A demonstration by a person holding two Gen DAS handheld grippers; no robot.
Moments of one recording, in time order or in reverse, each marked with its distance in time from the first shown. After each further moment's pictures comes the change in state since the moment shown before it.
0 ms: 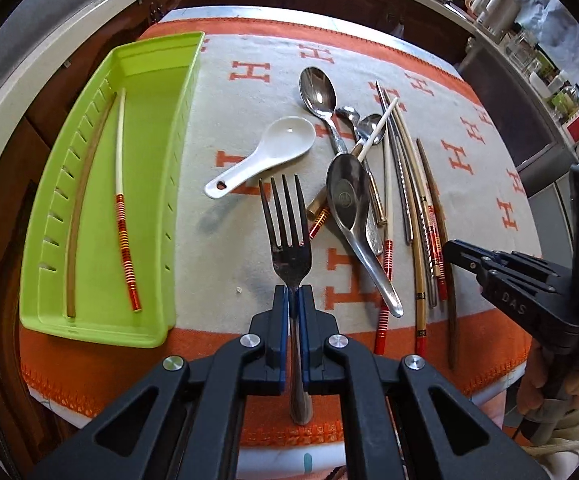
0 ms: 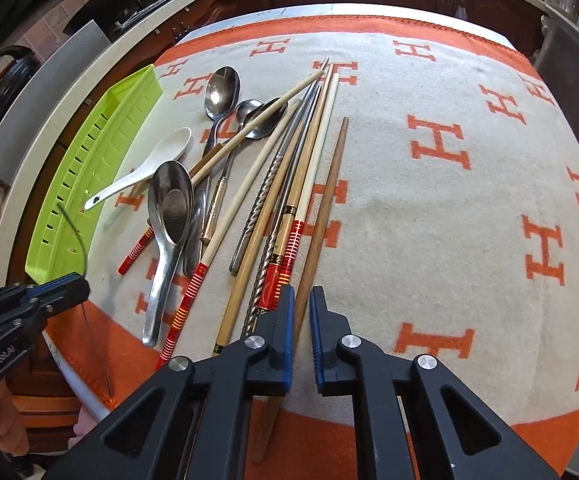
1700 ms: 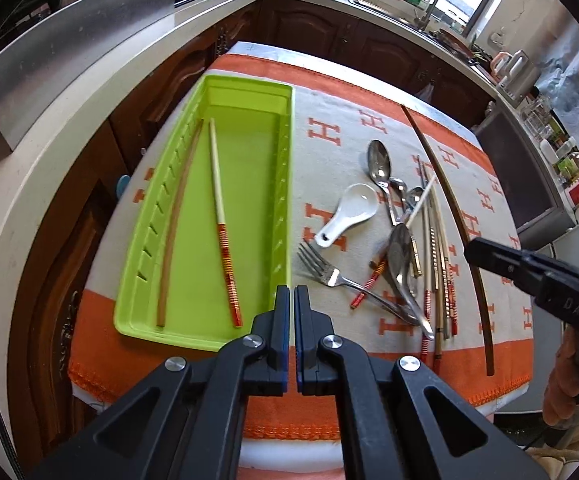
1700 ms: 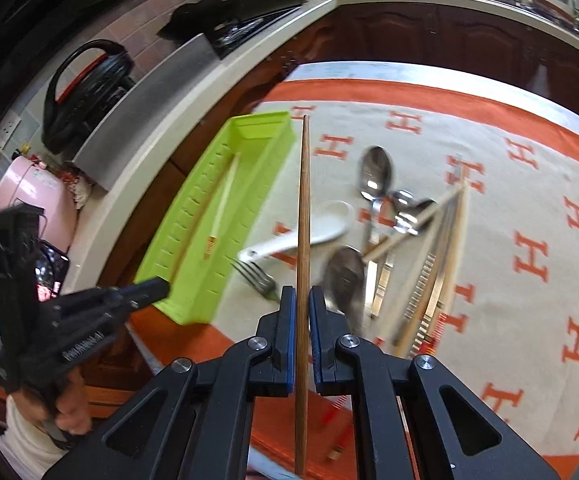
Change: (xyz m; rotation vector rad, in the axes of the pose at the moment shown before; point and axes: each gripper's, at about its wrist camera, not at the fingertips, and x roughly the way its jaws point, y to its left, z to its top) left arm -0.053 0.071 0.004 -0.146 -0.132 0.012; right arm -0.076 0.108 0.049 -0.165 -0.076 0.248
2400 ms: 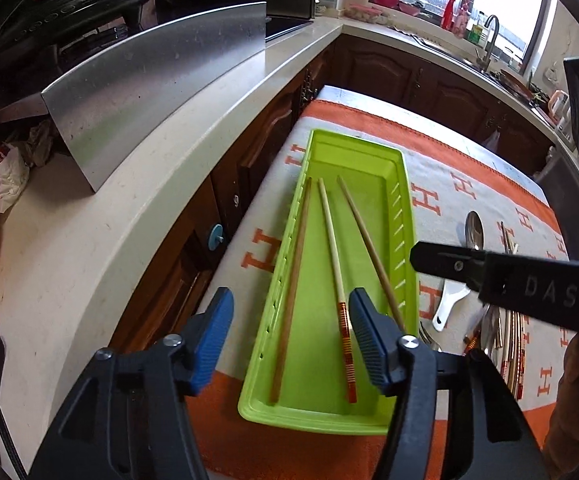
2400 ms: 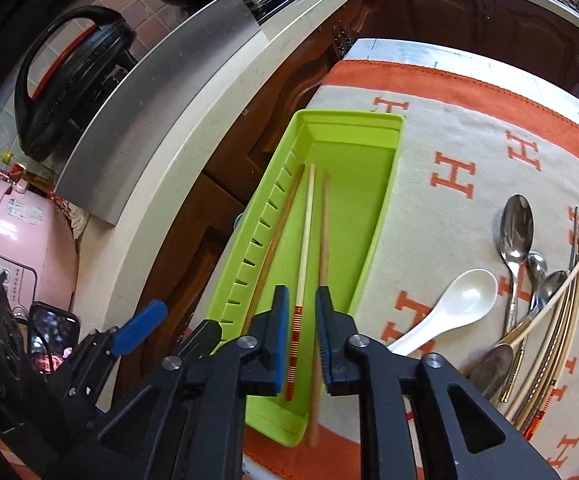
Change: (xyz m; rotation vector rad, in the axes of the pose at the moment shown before) left arm -0.004 0.061 0.035 -0.084 -0.147 0.210; right arm 0.119 0.109 0.096 0.015 0.127 0.006
